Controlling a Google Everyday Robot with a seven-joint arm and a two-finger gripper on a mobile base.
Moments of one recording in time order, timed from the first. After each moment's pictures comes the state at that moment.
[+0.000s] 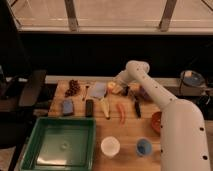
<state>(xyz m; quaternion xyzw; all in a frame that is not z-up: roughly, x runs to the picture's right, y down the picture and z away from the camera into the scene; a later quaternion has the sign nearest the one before) 0.084 -0.023 0.969 -0.20 -0.20 0.11 0.95</state>
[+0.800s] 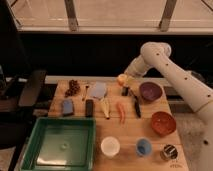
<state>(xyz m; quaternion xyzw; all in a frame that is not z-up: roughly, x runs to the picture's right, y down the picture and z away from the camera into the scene) 0.145 -0.038 0.784 -0.22 -0.14 0.13 0.96</state>
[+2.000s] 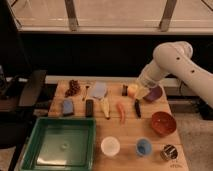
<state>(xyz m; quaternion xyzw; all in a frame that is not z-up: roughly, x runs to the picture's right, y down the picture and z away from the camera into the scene) 0.168 0.008 0.689 -0.25 -0.11 0.14 0.95</state>
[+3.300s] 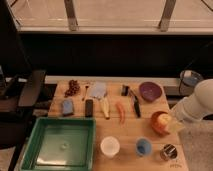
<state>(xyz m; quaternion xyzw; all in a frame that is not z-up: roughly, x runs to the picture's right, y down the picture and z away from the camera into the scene) 0.290 0.147 0.618 -0.27 -0.01 0.25 0.93</state>
